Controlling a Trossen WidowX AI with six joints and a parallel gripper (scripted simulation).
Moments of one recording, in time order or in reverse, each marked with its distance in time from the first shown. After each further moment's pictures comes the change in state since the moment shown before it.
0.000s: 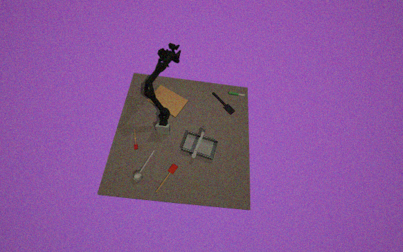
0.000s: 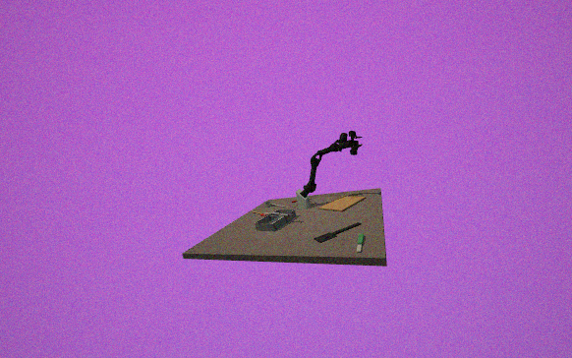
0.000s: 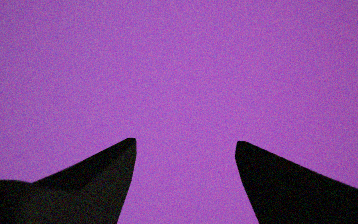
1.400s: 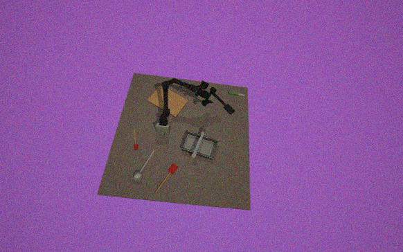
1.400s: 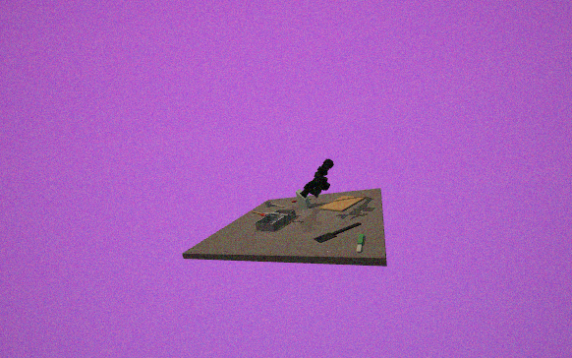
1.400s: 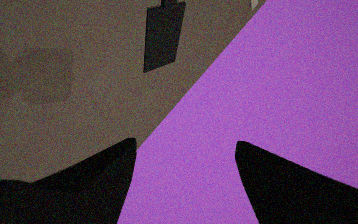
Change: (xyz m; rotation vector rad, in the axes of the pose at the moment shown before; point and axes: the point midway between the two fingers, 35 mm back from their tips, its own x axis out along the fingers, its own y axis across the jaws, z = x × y) arm -0.078 0.358 -0.383 -0.082 0.604 0.972
